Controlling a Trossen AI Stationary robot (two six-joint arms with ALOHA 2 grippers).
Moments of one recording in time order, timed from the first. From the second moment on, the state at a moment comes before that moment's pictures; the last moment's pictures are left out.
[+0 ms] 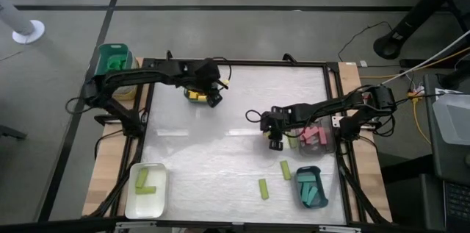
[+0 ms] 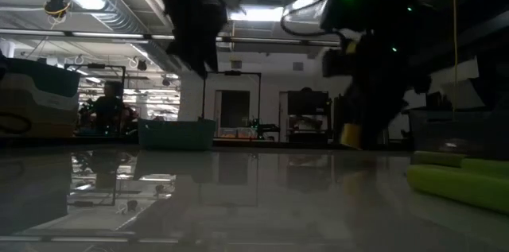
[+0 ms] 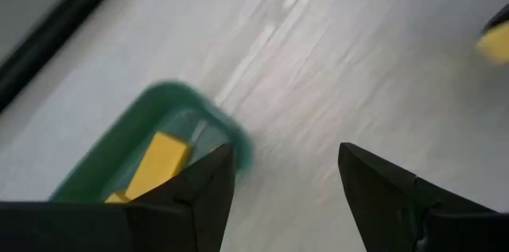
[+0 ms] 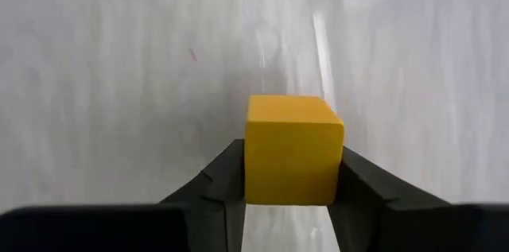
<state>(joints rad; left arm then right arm) 0.35 1.52 1.27 -0.80 -0.10 -0.28 0.03 1.61 0.89 -0.49 0.03 0.12</state>
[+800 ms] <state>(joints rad) 0.04 0.99 0.70 -0.04 -0.14 -0.53 0.03 1.61 0.99 0.13 0.03 -0.53</state>
